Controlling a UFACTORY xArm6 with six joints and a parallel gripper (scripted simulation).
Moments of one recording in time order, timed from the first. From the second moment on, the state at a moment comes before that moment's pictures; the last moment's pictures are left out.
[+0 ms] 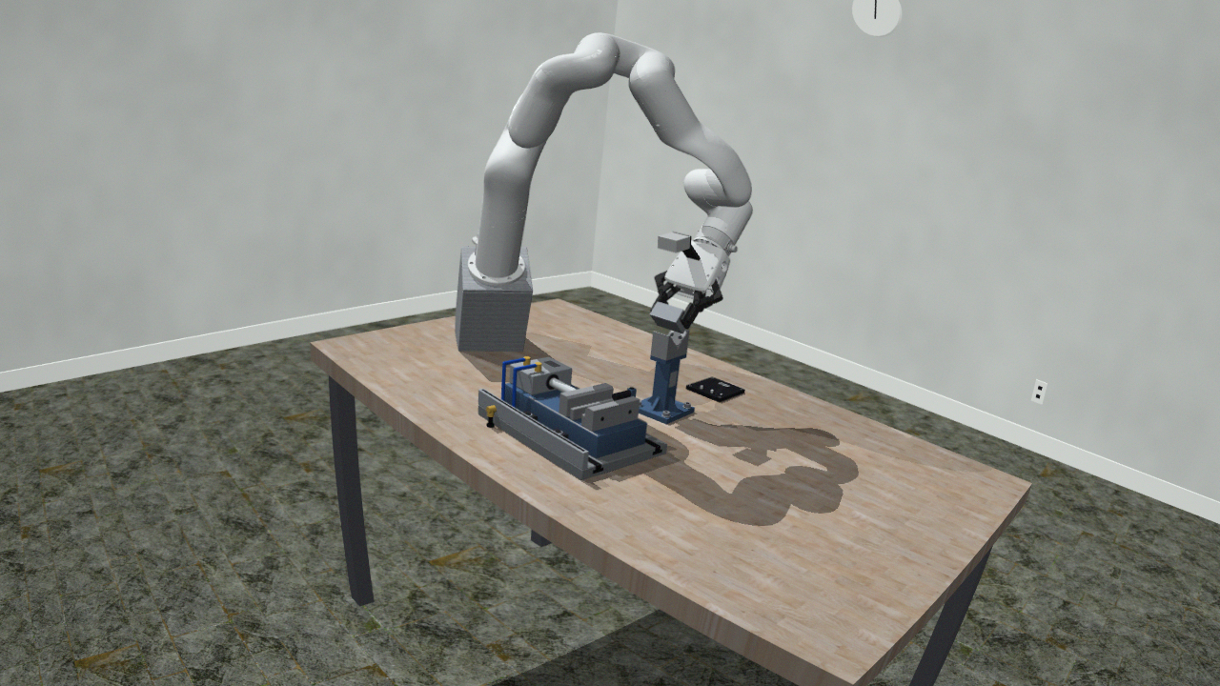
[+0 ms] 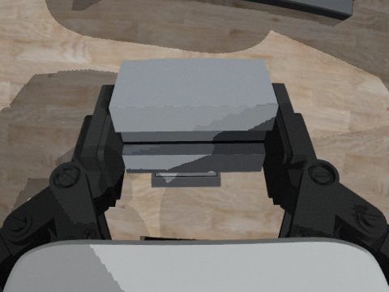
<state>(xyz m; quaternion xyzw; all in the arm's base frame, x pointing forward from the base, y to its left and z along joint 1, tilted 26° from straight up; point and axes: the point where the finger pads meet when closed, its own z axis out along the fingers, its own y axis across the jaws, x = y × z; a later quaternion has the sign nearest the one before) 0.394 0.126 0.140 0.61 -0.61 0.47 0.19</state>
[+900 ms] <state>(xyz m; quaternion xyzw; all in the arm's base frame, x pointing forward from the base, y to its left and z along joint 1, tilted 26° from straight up) 0.394 0.124 0.142 0.65 -0.63 0.41 0.12</state>
